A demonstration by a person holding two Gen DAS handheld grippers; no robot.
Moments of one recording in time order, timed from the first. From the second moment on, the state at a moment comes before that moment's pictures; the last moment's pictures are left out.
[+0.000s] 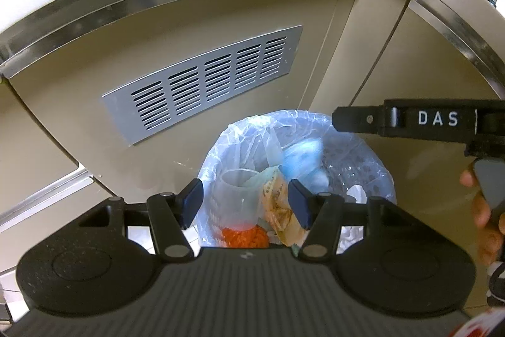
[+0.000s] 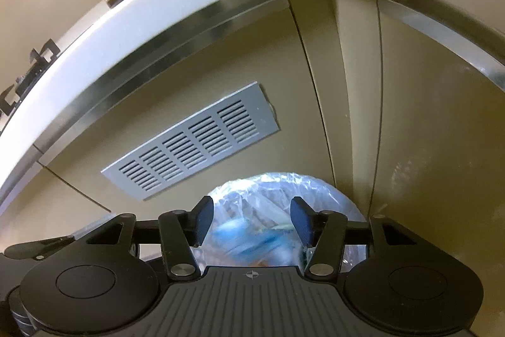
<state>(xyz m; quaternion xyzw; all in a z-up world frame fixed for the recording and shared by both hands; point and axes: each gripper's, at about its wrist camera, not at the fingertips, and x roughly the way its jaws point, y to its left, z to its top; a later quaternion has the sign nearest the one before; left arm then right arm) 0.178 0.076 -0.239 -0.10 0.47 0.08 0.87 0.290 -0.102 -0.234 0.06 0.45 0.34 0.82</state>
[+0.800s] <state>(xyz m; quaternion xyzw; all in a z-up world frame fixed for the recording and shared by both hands) 0.142 0.056 -0.170 -0.10 0.46 0.10 0.88 0.252 -0.147 -0.185 0.08 0.47 0.35 0.81</state>
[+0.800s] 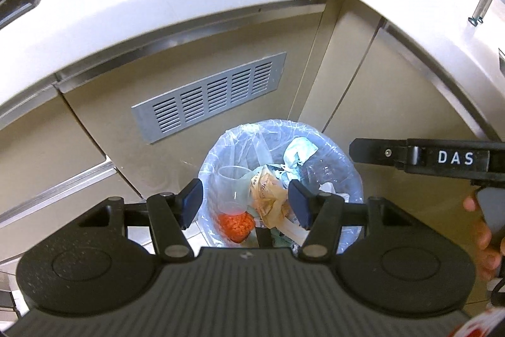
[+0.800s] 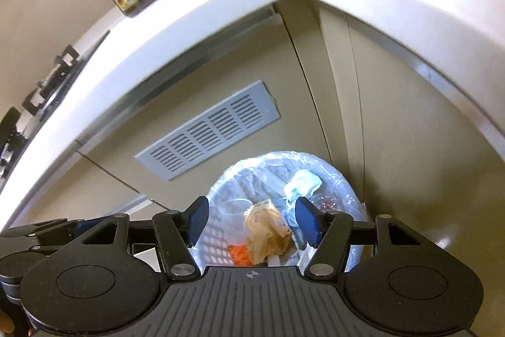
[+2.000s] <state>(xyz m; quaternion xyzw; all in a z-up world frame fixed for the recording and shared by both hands) 0.188 0.064 -0.038 -0.07 0.33 0.06 0.94 0.284 -0.210 -0.079 0.17 0.38 0.33 0.85</state>
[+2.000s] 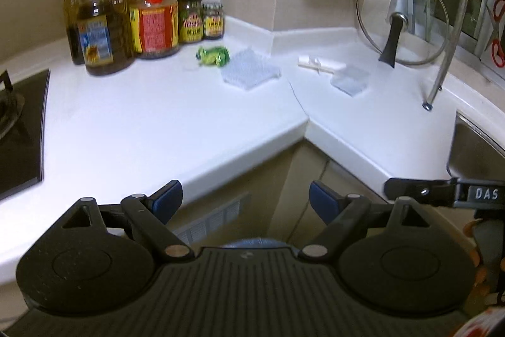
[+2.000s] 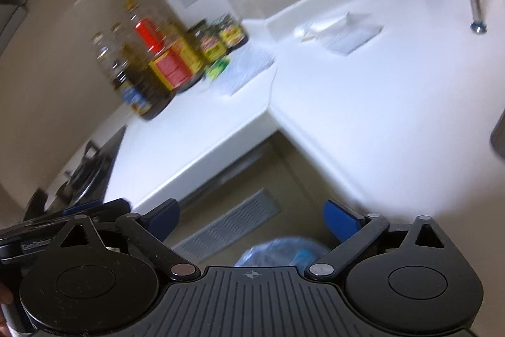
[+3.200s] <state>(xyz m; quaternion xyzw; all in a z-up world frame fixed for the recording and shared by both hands) 0.378 0.157 -0.036 -0.03 0.31 0.02 0.95 0.488 -0.160 -0.057 0.13 0.34 0.11 0.93</state>
